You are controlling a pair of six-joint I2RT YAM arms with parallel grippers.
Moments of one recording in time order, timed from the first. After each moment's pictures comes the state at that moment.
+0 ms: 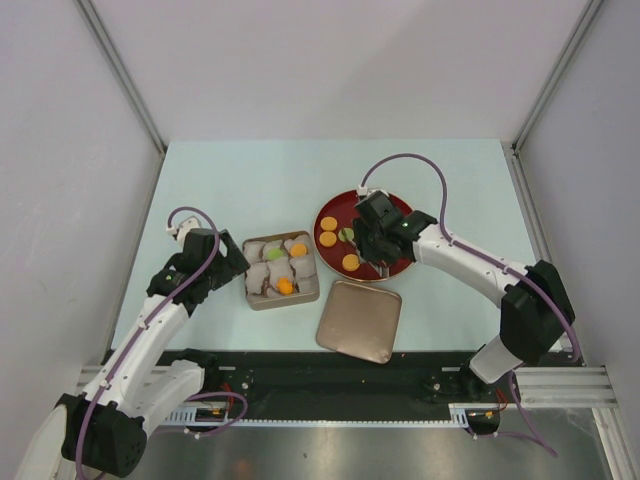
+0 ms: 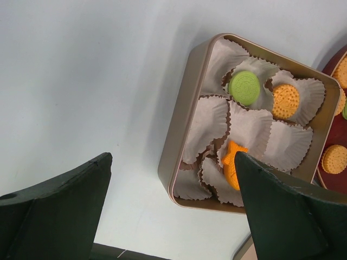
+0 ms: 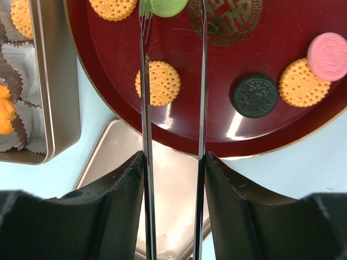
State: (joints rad) left arm -0.25 0.88 0.70 -0.67 -0.27 -0.73; right arm 0.72 1.56 1.22 -0.63 0.18 0.44
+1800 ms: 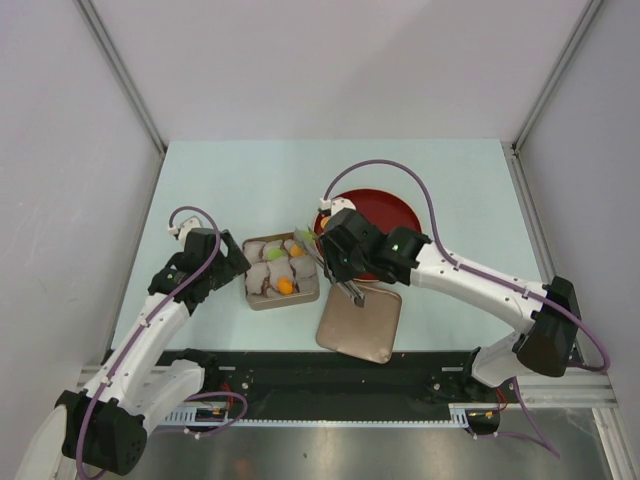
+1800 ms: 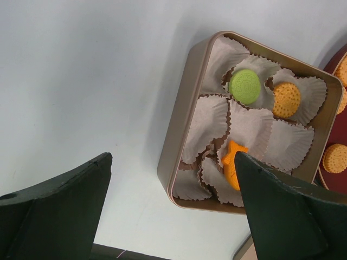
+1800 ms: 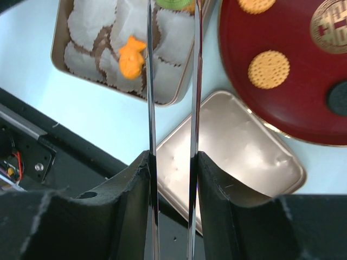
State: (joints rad) left arm -0.25 0.89 0.70 -0.67 -0.26 -0.72; right arm 1.00 1.48 1.37 -0.72 0.19 0.51
